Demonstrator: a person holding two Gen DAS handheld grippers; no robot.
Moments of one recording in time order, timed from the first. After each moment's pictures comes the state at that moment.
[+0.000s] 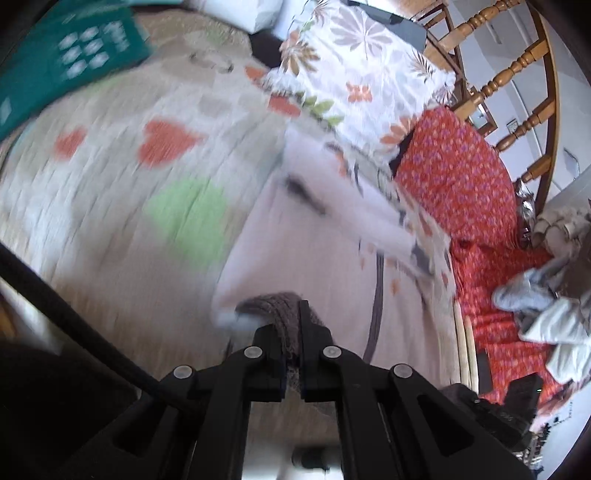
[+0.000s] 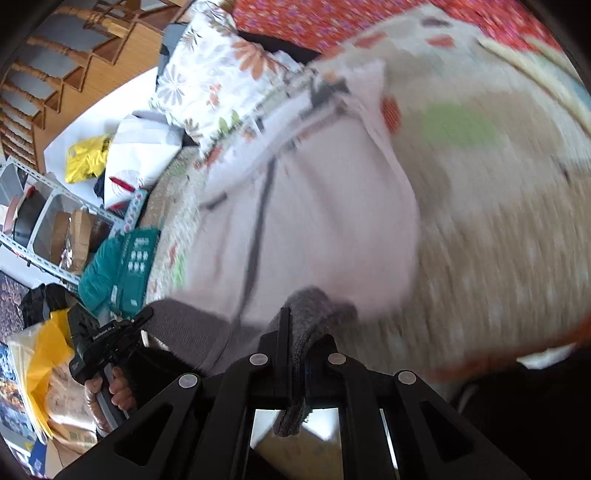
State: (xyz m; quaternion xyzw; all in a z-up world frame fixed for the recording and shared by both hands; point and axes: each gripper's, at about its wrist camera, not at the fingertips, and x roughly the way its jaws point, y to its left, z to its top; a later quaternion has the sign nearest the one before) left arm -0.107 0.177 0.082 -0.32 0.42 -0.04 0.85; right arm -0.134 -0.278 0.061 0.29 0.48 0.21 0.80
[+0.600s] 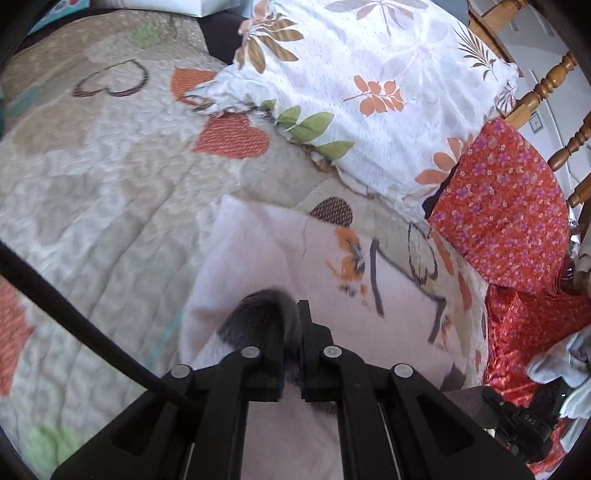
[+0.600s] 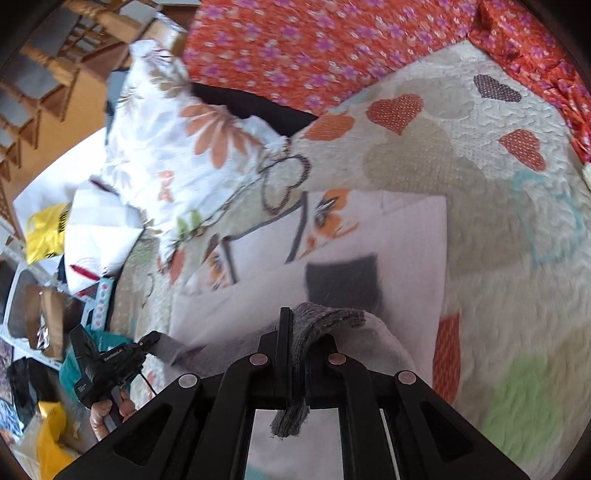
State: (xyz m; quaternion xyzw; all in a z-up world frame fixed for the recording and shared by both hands) left arm 0.163 0.149 0.053 -0.30 0.44 -0.02 0.85; right arm 0.129 -0.291 0.052 0.30 0.46 0.15 0.82
